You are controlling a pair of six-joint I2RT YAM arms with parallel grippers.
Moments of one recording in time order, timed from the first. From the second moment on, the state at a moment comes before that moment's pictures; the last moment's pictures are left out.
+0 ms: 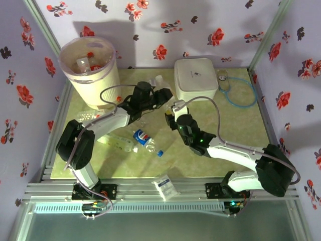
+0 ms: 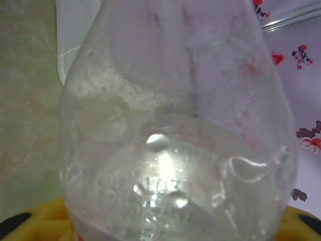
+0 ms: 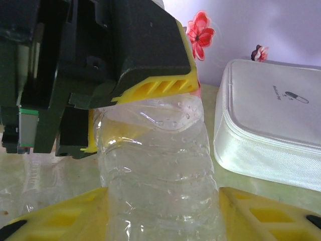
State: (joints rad) left arm -0.69 1.71 1.20 0.12 0.22 -1.10; right arm 0.91 1.29 0.68 0.28 0.53 0.12
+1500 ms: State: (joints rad) left arm 0.04 2.13 2.64 -0.79 0.07 -0.38; right arm 0.86 1.18 0.68 -0.16 0.47 0.19
